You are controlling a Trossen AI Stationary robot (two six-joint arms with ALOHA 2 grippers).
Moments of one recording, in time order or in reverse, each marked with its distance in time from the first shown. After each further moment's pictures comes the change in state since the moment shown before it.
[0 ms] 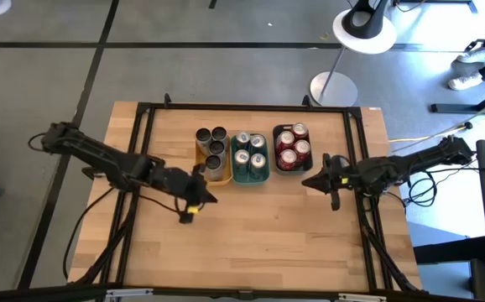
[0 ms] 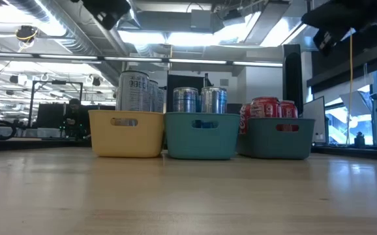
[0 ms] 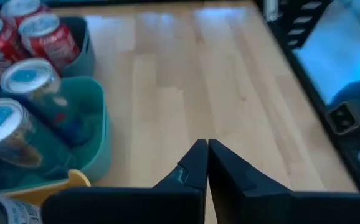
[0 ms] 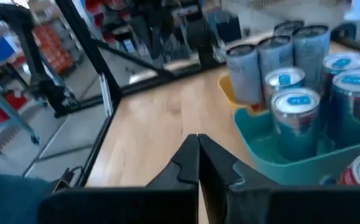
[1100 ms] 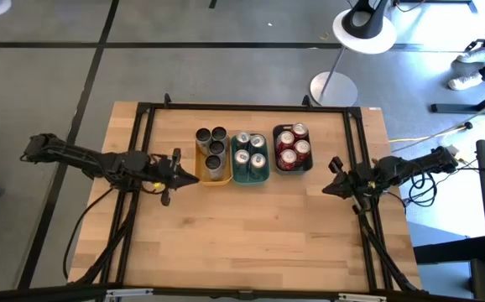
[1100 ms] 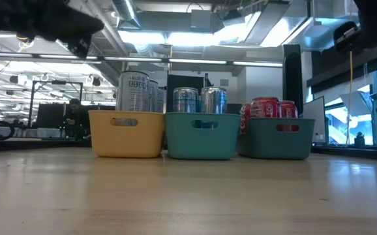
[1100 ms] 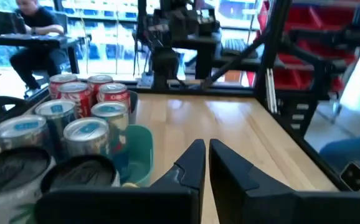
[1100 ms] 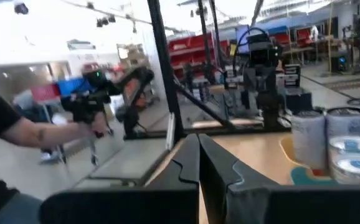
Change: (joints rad) left arm 0.164 -0.590 -0.623 0.546 0.088 0.073; right arm 0.001 -0.491 -0.306 0.222 -0.236 -0.189
